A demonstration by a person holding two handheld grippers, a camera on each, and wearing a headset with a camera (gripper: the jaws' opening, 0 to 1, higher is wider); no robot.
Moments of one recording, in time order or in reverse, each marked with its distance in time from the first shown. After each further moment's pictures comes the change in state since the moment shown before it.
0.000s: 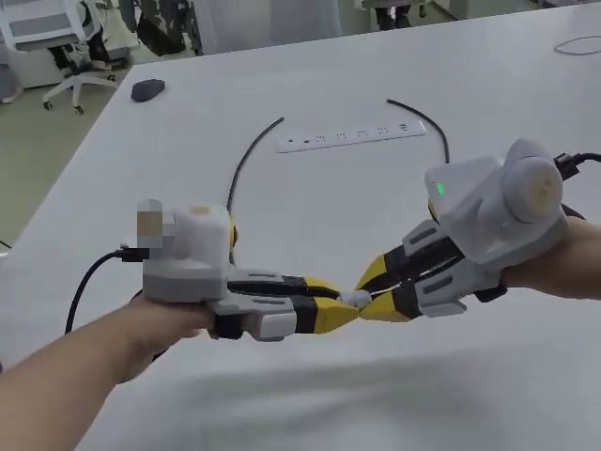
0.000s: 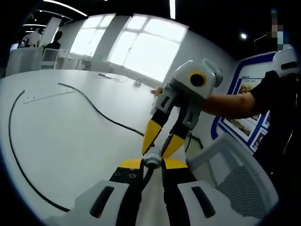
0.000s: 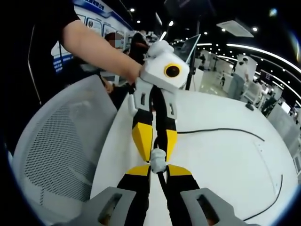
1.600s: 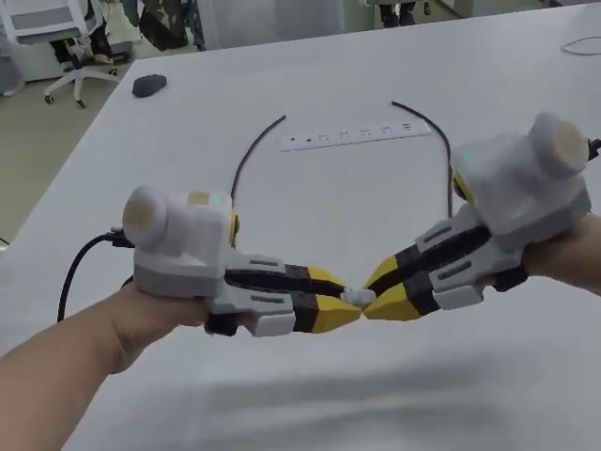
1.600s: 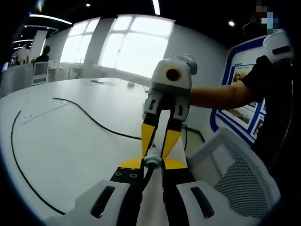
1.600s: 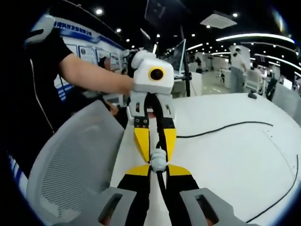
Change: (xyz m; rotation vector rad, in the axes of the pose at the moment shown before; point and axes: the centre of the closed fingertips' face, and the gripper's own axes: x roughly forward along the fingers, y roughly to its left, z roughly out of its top) left arm -0.004 -0.004 0.016 0.083 0.019 -0.019; right arm -0.014 -0.001 0.012 0.145 -0.114 0.067
